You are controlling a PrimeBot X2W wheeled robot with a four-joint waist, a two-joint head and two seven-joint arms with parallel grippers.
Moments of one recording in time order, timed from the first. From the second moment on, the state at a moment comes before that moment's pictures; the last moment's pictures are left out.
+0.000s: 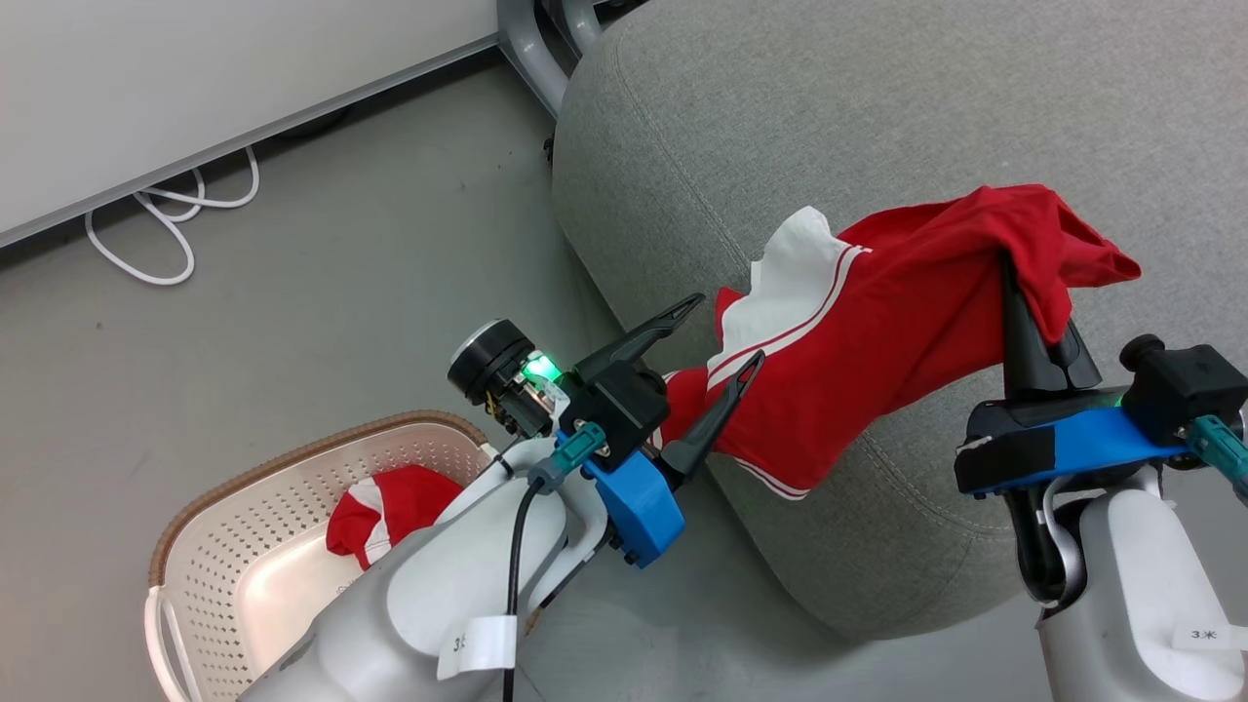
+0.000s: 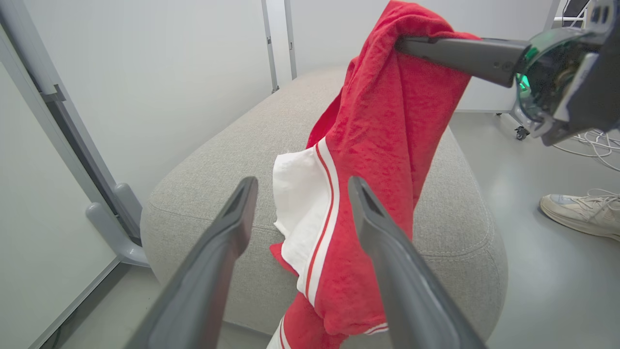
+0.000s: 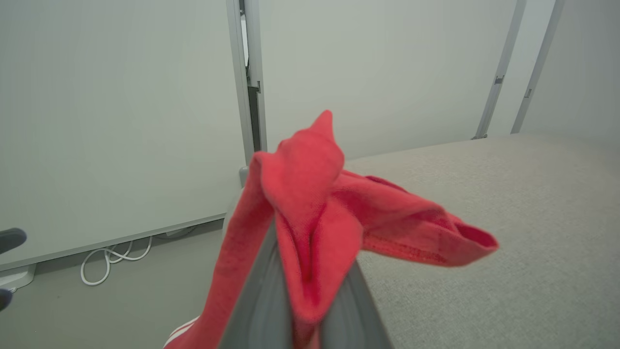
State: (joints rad) left arm -0.72 0.15 -0.95 0.51 -0.40 -0.09 -0.24; right arm -0.40 -0.05 -0.06 0.31 0.13 0.13 -0.26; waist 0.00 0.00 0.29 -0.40
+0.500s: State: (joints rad) left arm -0.72 0.17 -0.94 0.45 -0.40 -0.06 -0.25; right arm -0.53 -0.05 -0.05 0.28 0.11 0.13 -0.26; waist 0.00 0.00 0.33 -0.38
